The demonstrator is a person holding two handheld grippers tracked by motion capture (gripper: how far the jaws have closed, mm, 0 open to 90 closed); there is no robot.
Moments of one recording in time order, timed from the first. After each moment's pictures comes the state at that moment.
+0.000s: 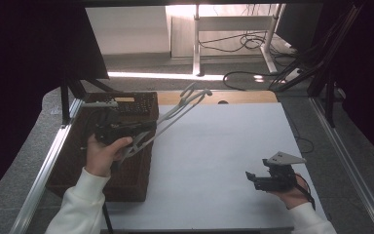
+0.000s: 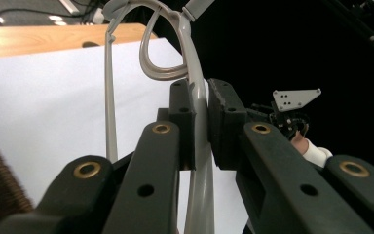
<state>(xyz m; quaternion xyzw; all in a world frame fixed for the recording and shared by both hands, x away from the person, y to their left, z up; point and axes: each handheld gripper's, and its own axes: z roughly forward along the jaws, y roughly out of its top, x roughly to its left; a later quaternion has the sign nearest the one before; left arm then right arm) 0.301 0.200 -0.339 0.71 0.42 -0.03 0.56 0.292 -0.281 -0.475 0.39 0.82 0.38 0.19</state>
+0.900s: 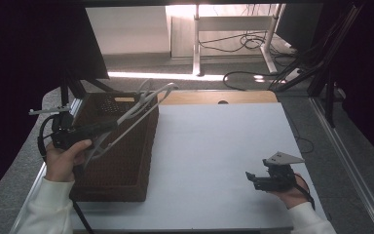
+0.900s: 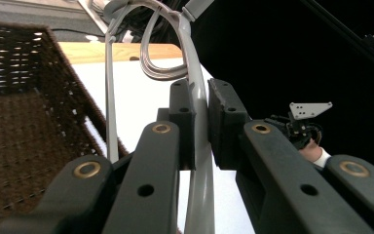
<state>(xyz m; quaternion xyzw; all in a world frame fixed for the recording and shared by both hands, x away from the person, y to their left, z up) 0.280 0.287 -0.349 0.67 0.46 0.00 0.58 0.294 -0.281 -0.479 0.39 0.82 0.37 0.20</state>
